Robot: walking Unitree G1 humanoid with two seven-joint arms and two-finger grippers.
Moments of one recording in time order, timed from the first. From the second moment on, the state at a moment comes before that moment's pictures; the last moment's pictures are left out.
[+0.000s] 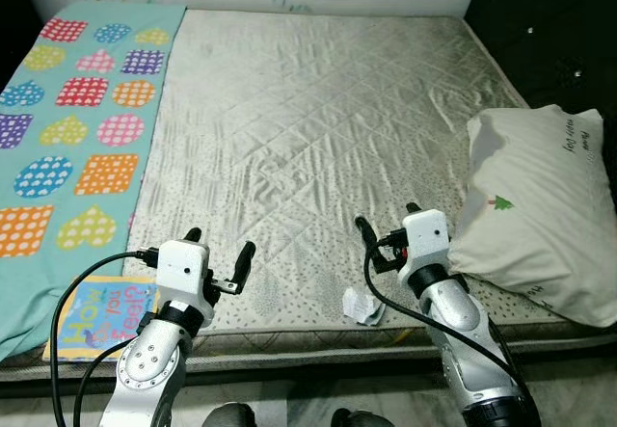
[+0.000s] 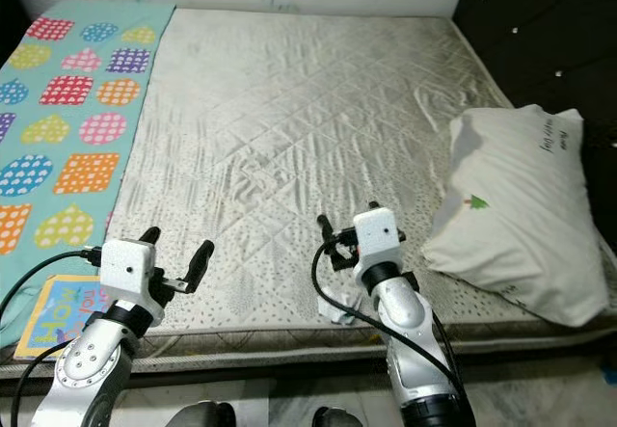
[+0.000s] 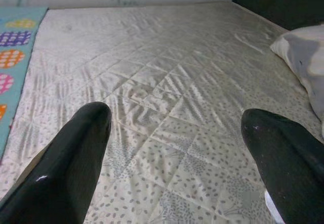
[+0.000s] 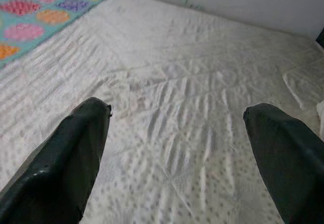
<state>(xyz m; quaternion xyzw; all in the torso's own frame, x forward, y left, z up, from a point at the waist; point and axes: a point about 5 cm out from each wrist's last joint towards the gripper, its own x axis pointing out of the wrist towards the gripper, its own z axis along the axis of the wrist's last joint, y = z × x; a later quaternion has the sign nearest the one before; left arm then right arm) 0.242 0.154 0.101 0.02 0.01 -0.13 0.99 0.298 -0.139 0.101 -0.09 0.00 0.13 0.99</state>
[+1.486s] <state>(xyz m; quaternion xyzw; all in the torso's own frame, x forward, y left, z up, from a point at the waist) 0.223 0.169 0.108 0.04 -0.02 -0.04 1.00 0.276 -0.154 0.107 -0.06 0.00 0.07 1.00</state>
